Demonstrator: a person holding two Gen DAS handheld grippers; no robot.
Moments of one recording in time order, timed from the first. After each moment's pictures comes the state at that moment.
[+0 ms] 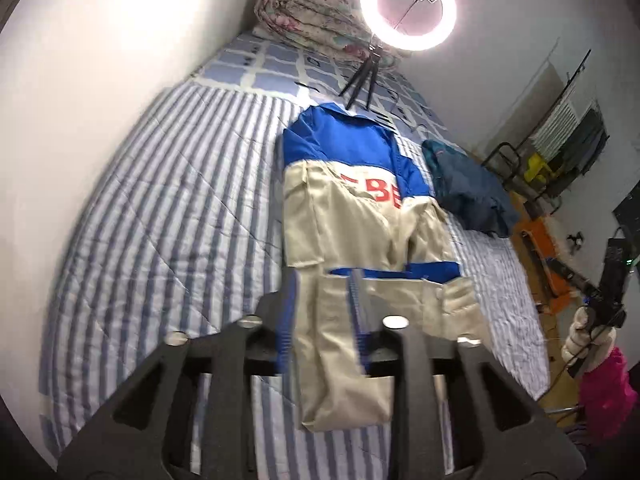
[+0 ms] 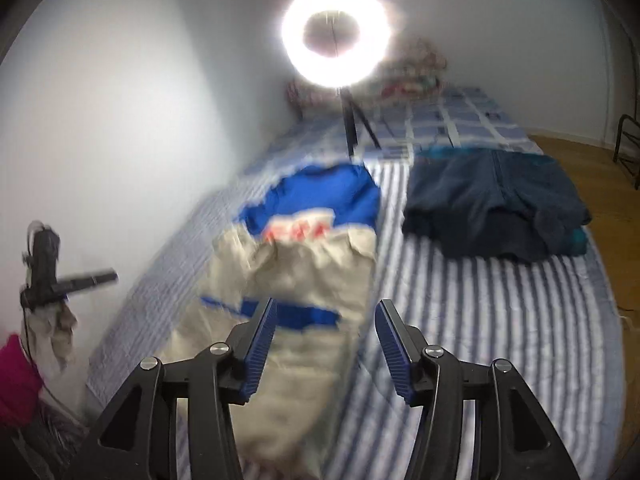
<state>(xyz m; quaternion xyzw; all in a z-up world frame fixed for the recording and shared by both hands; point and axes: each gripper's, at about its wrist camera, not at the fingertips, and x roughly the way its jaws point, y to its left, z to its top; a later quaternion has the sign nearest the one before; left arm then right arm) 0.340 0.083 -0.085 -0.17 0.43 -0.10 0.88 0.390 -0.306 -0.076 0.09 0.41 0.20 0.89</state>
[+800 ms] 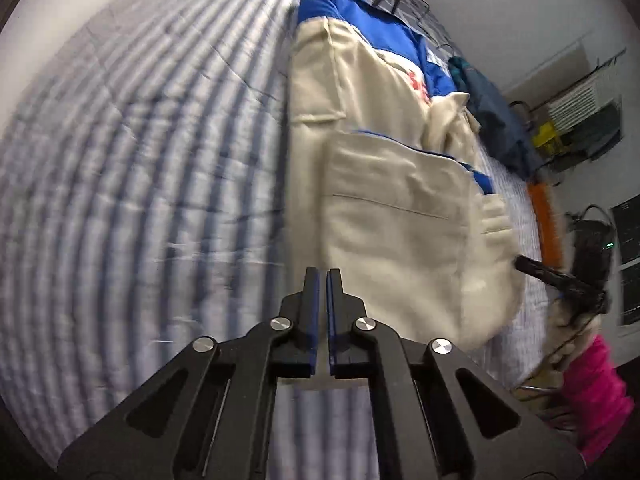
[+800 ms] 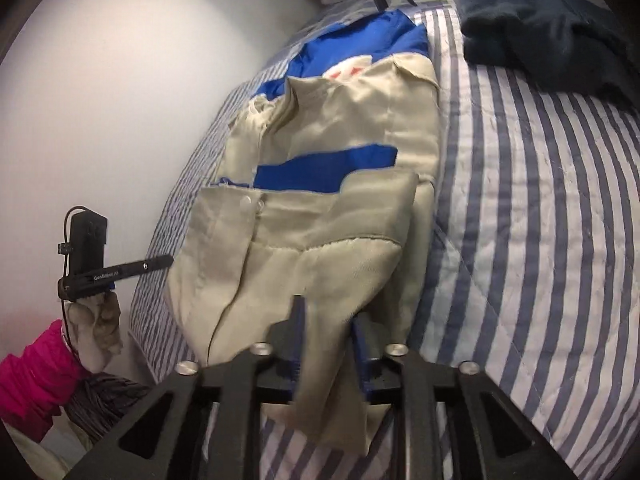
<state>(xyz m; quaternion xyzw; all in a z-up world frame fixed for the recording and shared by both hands) 0.334 0.053 -0.183 -0.20 0.55 -0.10 0.81 0.387 -0.275 -0.190 0.16 0.54 0.31 0.77</state>
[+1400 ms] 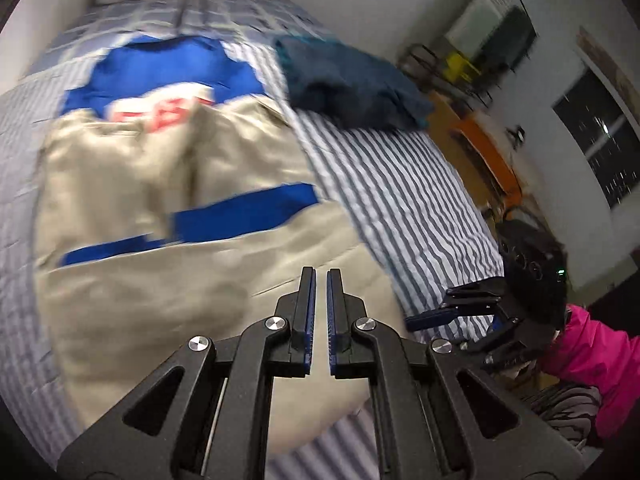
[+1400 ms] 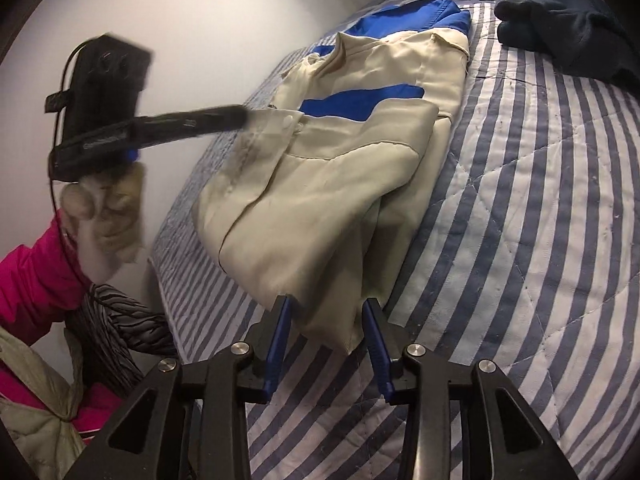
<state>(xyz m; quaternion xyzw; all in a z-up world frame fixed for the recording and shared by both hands) 0.380 -0.158 -0.146 -0.07 0.50 -0.28 0.81 0.348 -0.294 -0.210 0.12 0.52 0.41 0.74</state>
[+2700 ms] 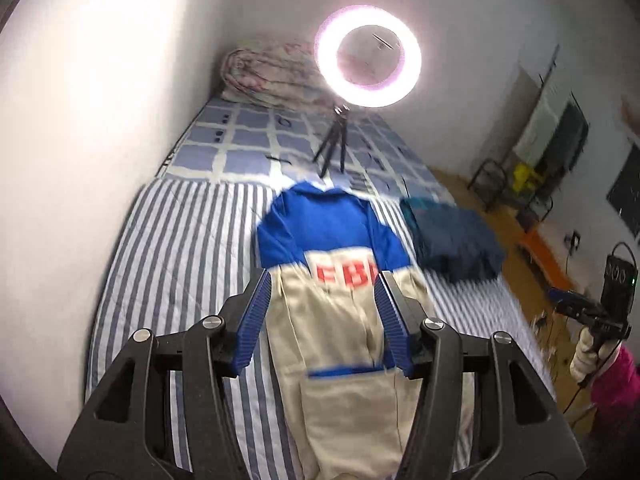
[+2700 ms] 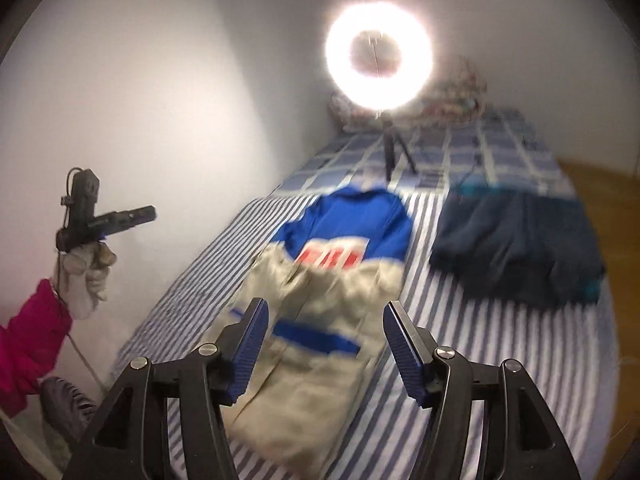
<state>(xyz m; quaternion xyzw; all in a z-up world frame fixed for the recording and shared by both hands) 0.398 0.084 0.001 -0.13 0.35 -0.11 0.92 0.419 -0.320 -0.005 0.07 0.34 0.27 0.90</state>
